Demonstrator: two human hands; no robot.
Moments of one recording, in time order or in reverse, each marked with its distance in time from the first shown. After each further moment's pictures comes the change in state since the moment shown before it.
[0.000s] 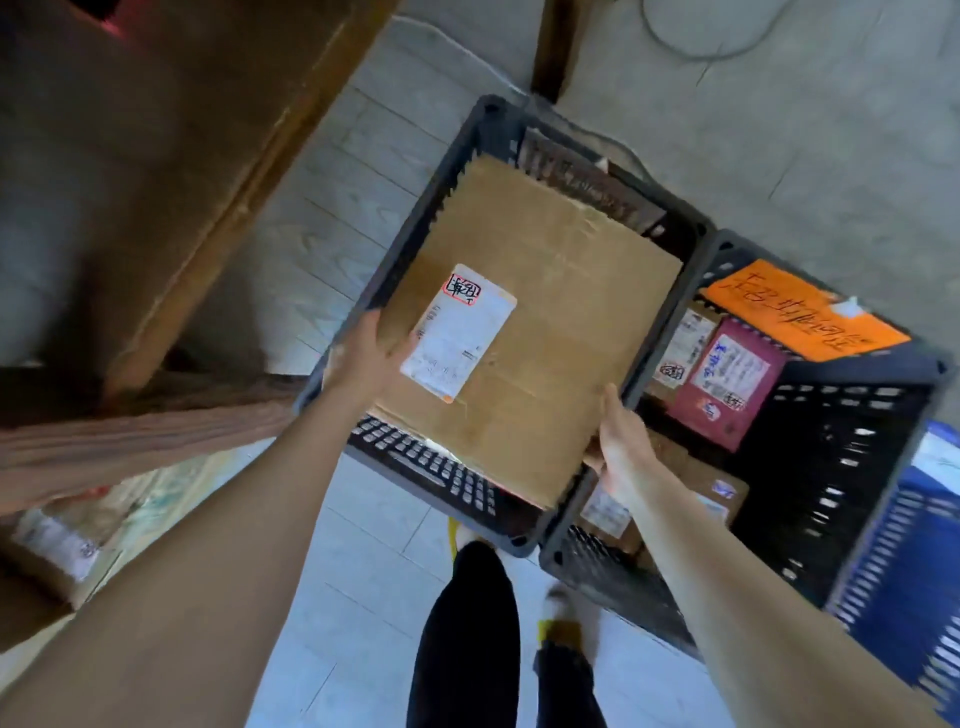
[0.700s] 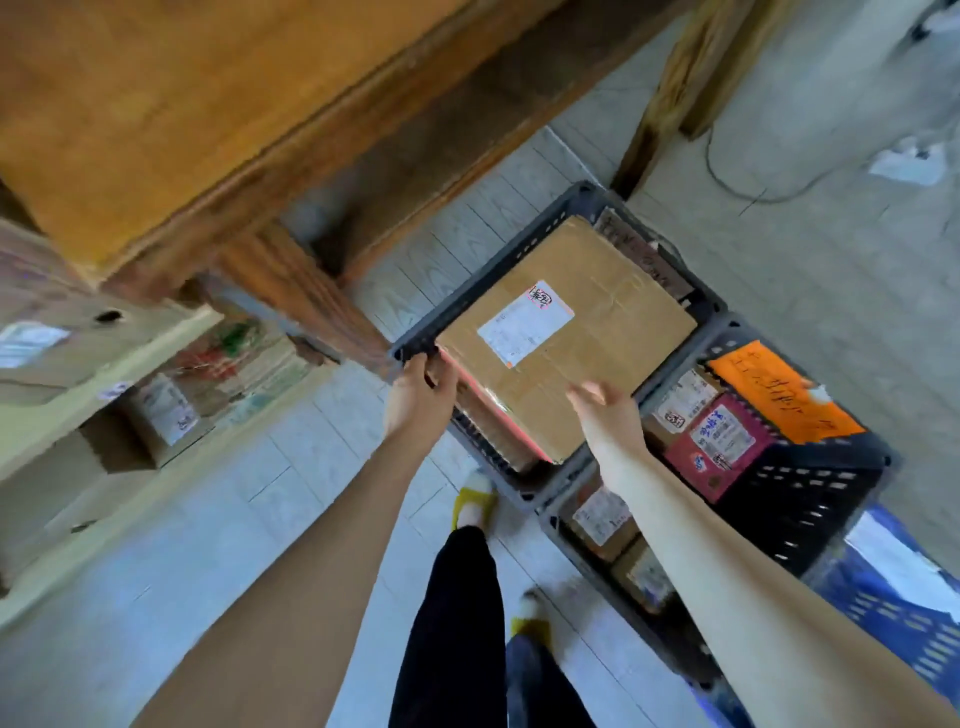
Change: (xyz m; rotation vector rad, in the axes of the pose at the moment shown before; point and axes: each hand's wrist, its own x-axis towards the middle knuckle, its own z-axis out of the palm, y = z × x) left_hand -0.183 -0.013 -0.034 -0.367 0.177 -0.157; right_hand -0.170 0.001 0.006 -0.502 -0.136 -0.528
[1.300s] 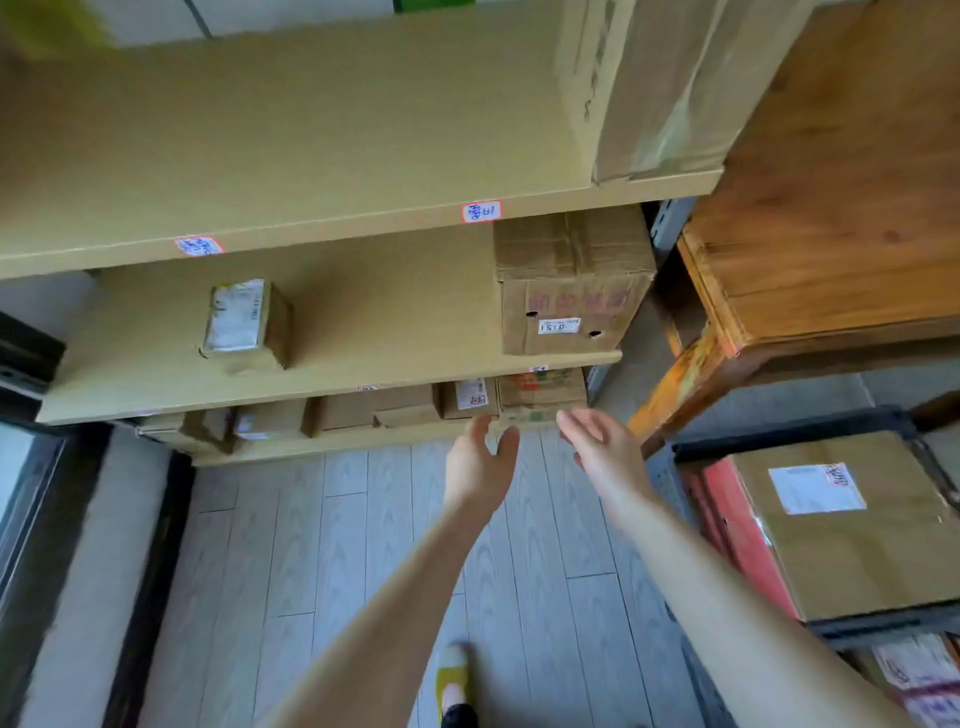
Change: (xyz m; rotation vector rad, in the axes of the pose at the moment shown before) left_hand -0.187 -0.186 -0.272 -0.372 0.447 -0.170; right_hand -0.282 -0.076 0.268 -0.268 -0.517 -0.510
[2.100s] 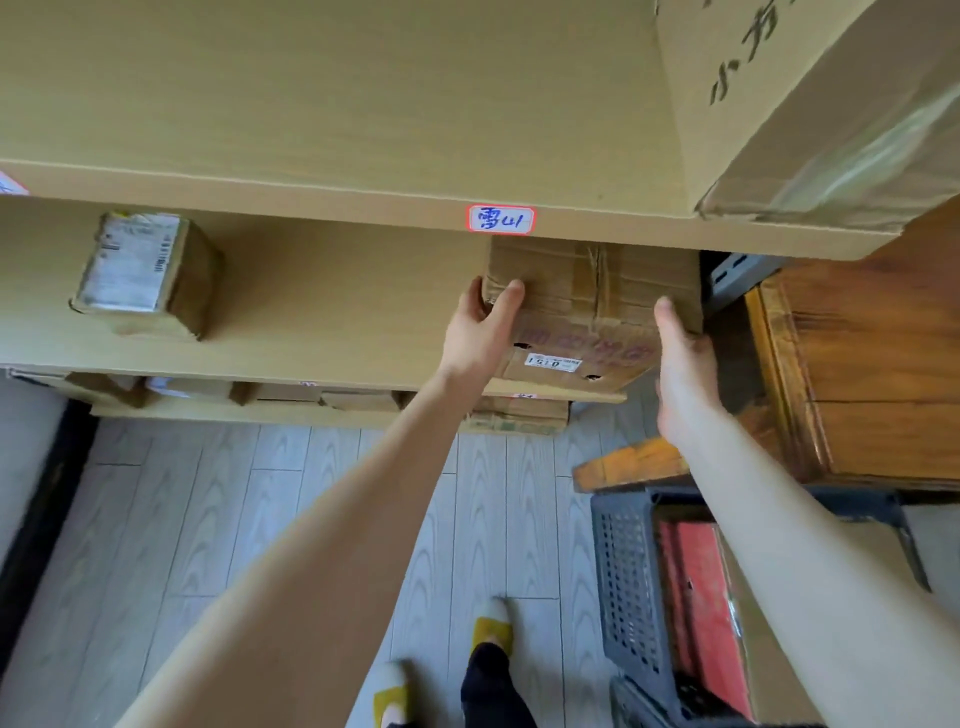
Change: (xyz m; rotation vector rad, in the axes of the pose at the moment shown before) left_hand 0.180 0.073 0.005 -0.608 0.016 0.050; right_hand 0.198 -0.046 -0.030 0.215 0.218 0.130
